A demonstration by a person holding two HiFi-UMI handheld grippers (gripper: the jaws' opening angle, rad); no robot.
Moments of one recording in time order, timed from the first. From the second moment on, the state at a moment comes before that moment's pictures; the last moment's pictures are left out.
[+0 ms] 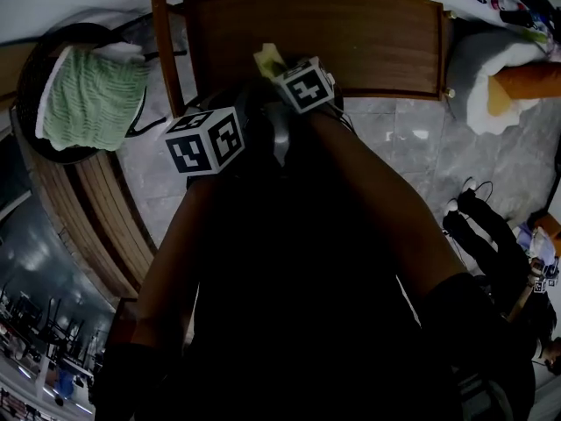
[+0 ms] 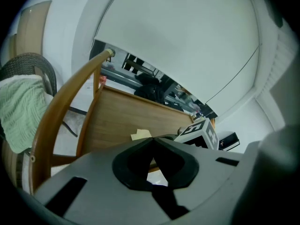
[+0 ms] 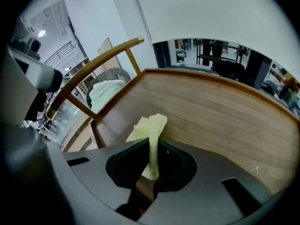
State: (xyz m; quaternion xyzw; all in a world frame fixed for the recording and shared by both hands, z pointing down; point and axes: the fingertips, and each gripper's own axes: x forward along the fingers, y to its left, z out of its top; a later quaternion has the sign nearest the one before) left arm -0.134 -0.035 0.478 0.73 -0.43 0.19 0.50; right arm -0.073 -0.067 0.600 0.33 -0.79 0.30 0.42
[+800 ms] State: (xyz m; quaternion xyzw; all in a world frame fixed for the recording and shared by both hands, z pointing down) left arm 0.014 -0.047 0.495 0.74 -0.39 0.21 0.50; right arm 0.128 -0.073 0.600 0.40 -0.75 0.34 0.40
